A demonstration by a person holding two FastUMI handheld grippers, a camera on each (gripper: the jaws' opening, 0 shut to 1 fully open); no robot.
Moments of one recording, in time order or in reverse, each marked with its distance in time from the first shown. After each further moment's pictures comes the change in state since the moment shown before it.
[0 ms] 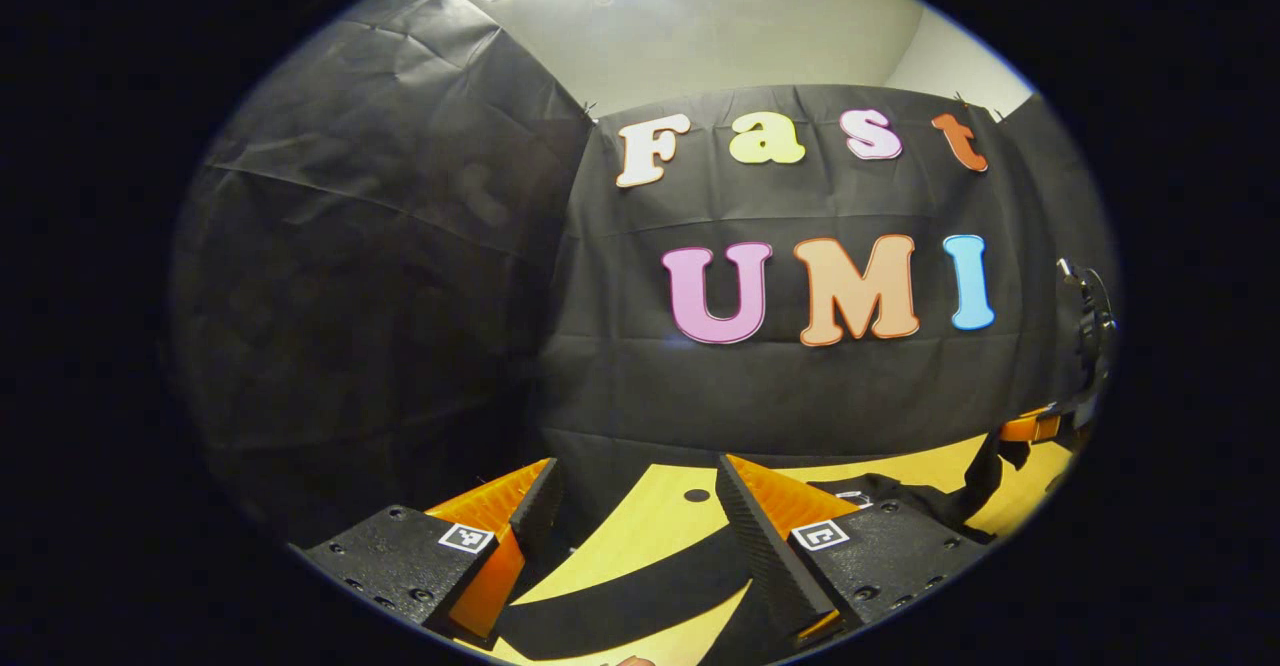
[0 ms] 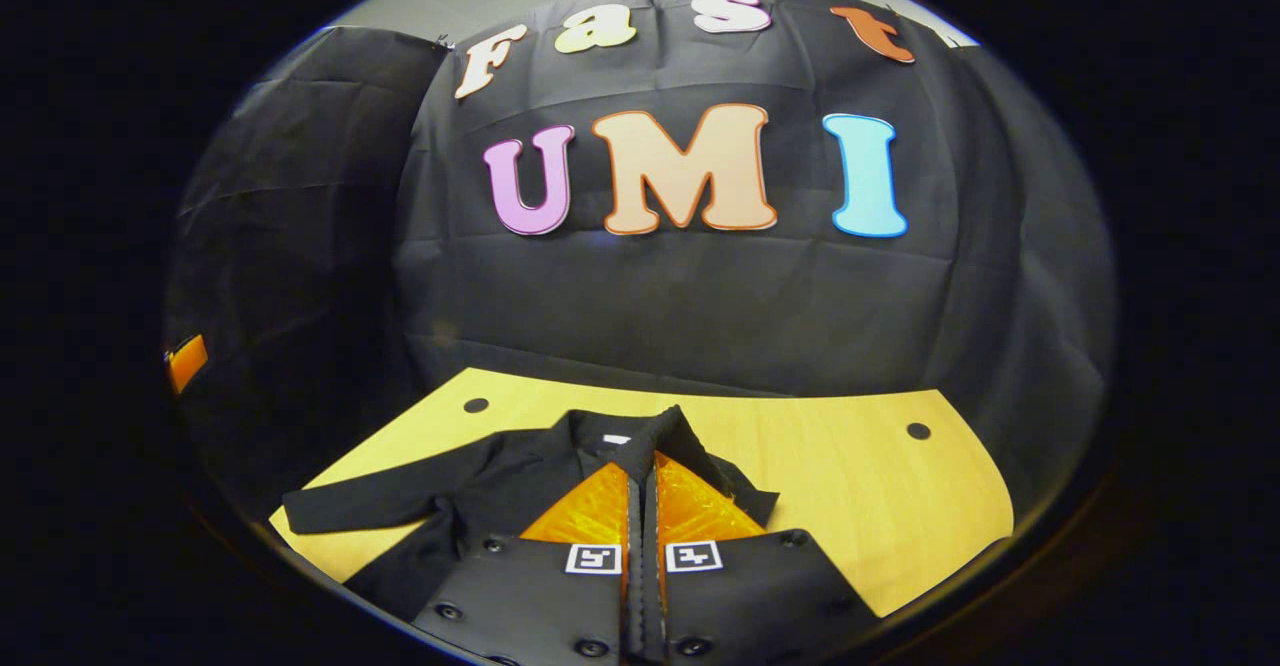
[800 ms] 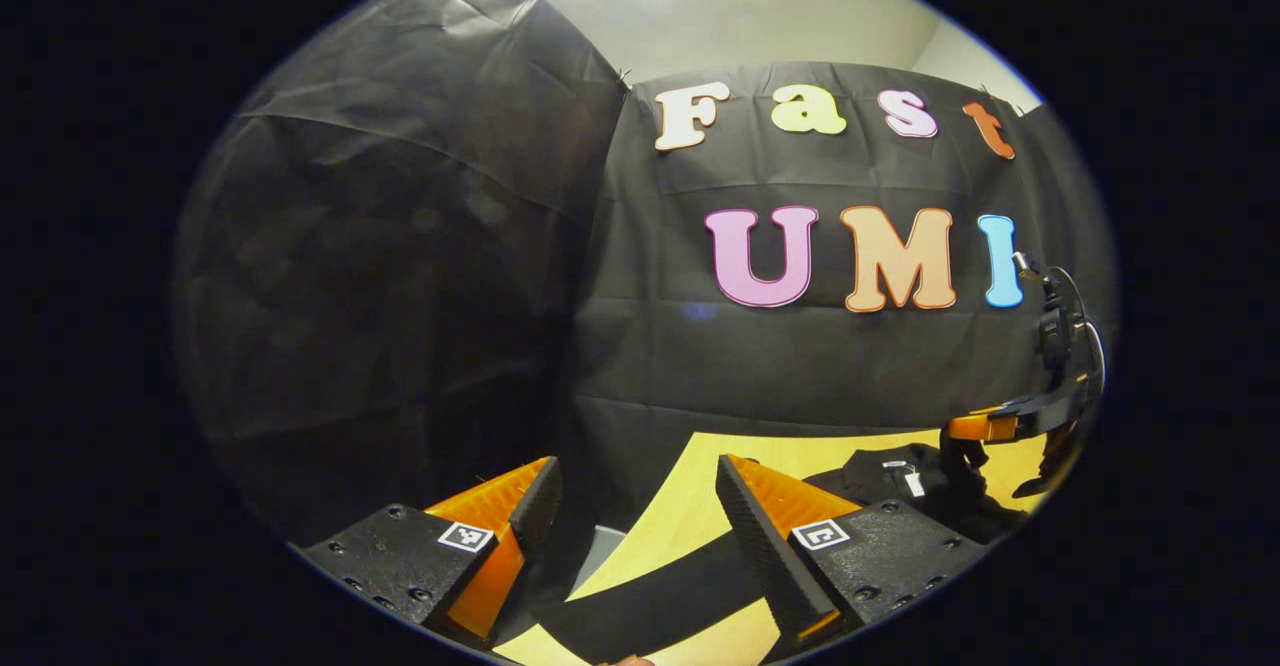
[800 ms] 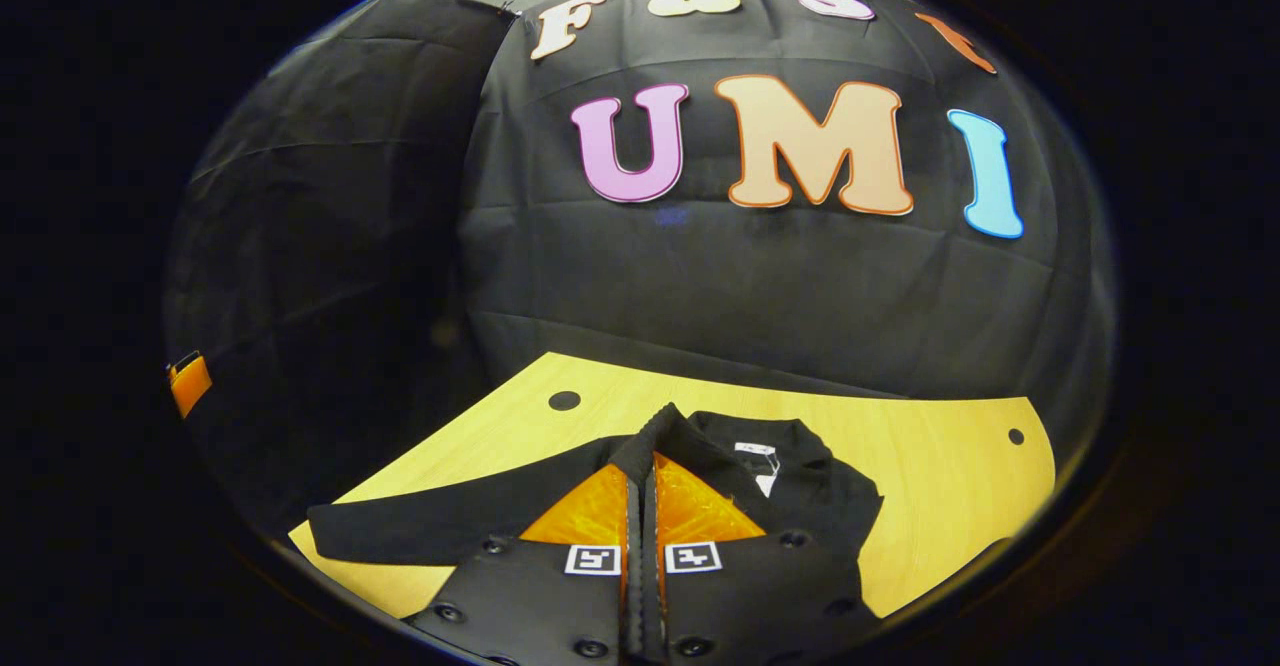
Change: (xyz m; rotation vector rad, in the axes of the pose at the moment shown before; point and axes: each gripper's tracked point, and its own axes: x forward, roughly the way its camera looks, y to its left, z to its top) left arm 0.016 0.072 -0.052 -0.023 0.112 0.034; right arm -0.008 0.008 -0.004 -0.080 0.080 0.141
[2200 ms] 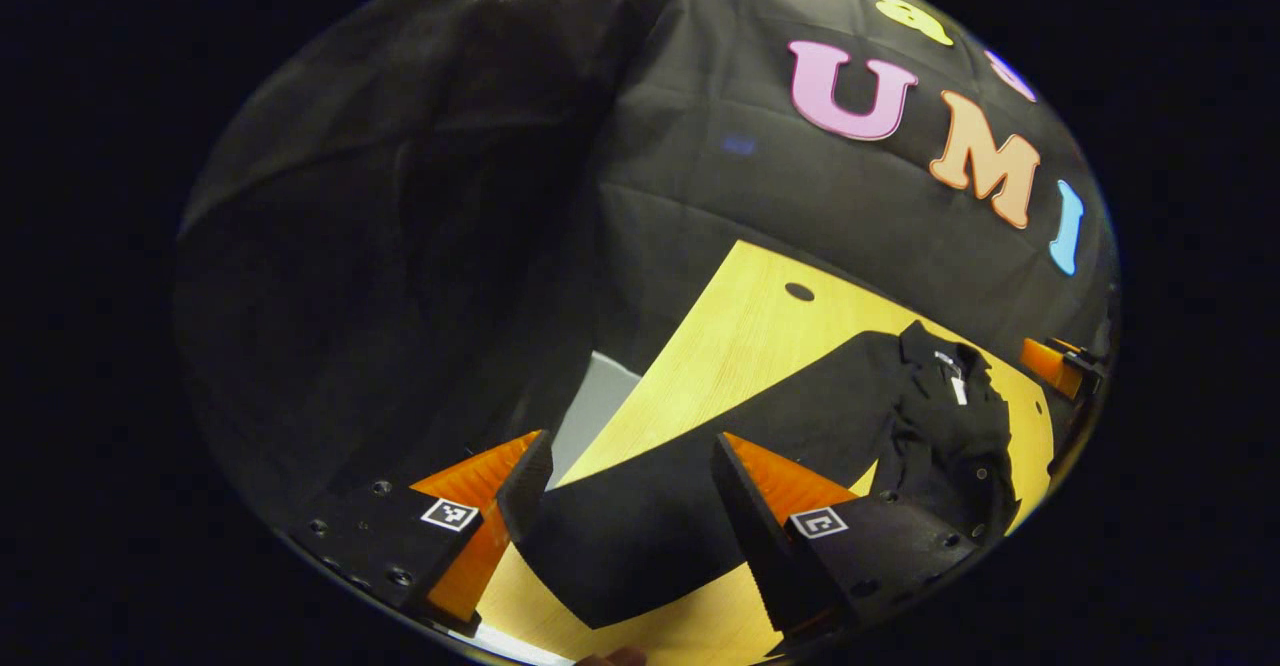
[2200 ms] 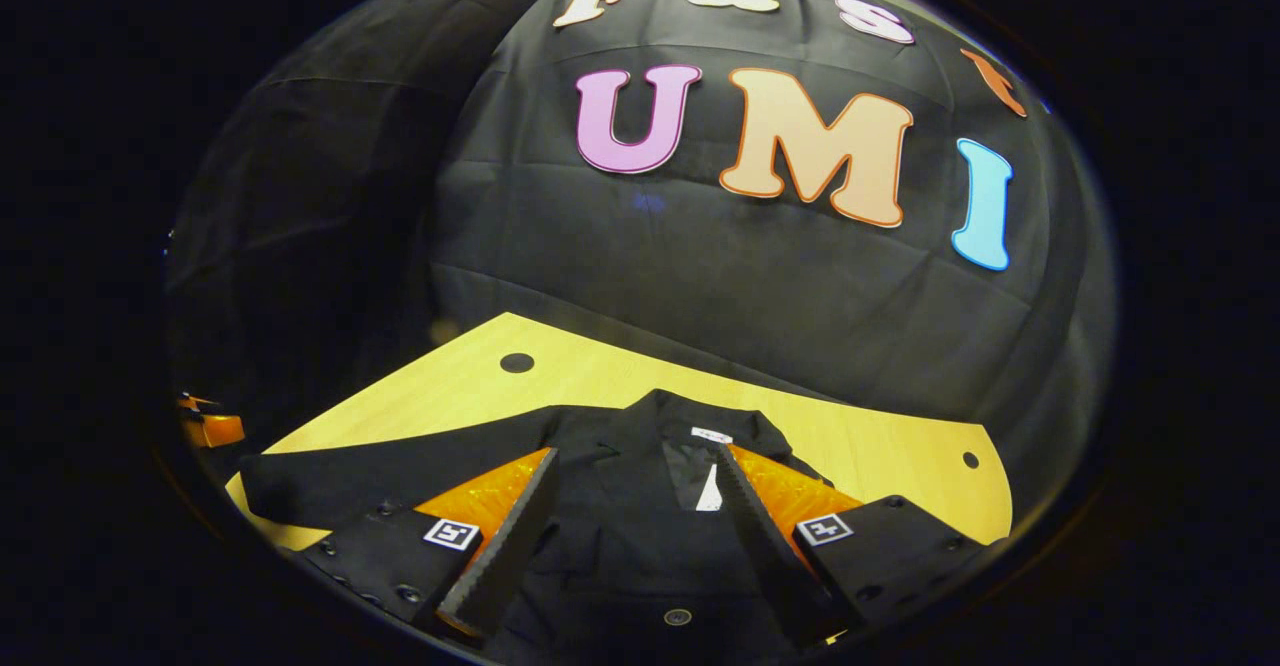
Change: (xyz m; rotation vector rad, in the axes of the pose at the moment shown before) left arm 0.026 0.026 -0.213 -0.202 0.600 0.054; right arm -0.038 -0.061 -0.004 -0.130 0.036 -0.167
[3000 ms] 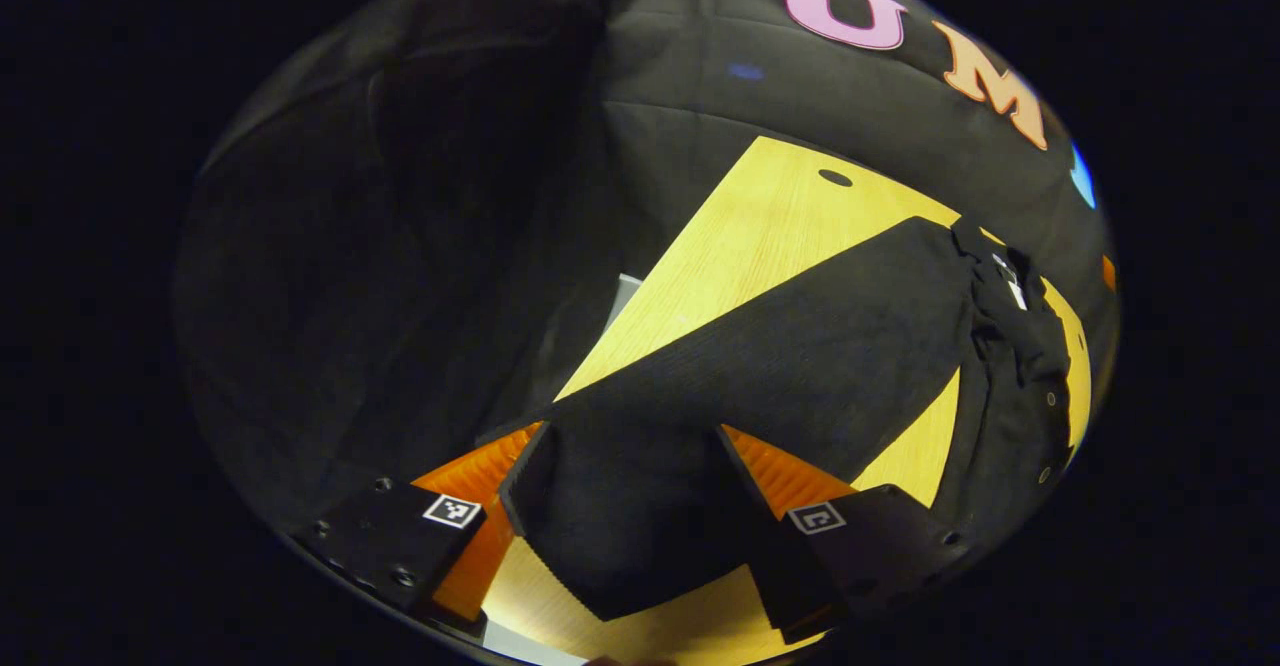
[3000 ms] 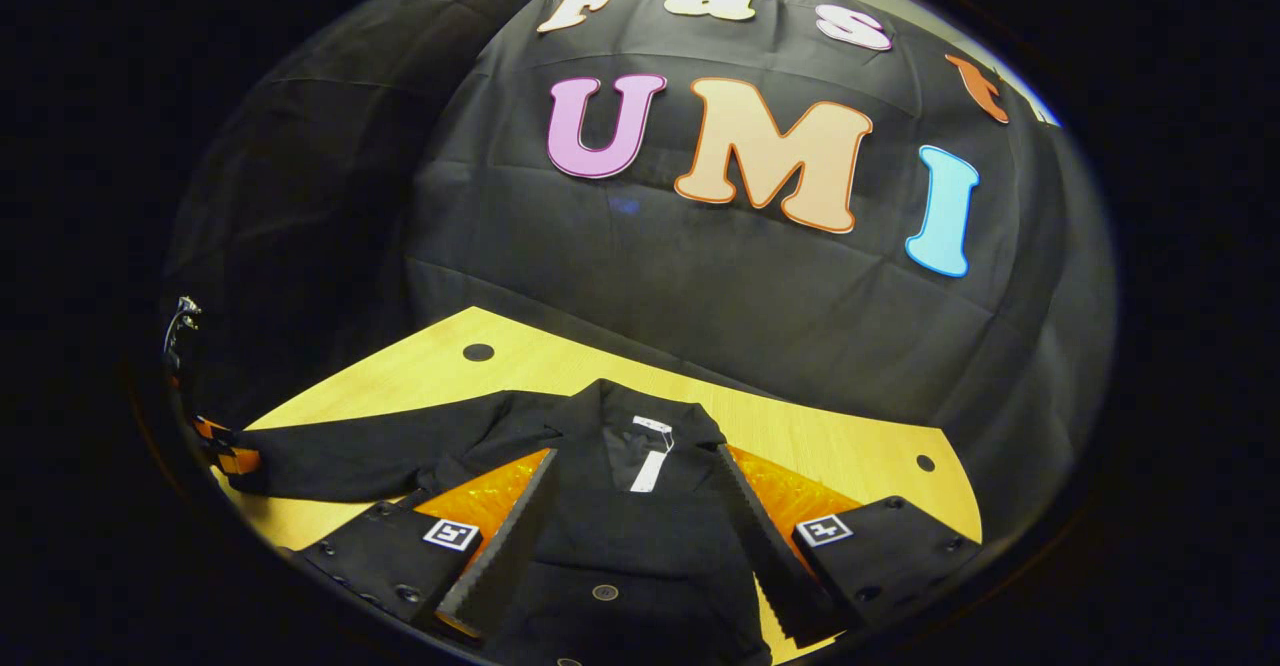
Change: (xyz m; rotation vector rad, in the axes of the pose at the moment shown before) left arm 0.017 0.009 -0.079 0.102 0.190 0.084; right arm -0.033 -0.054 -0.010 -0.014 -0.004 -0.077
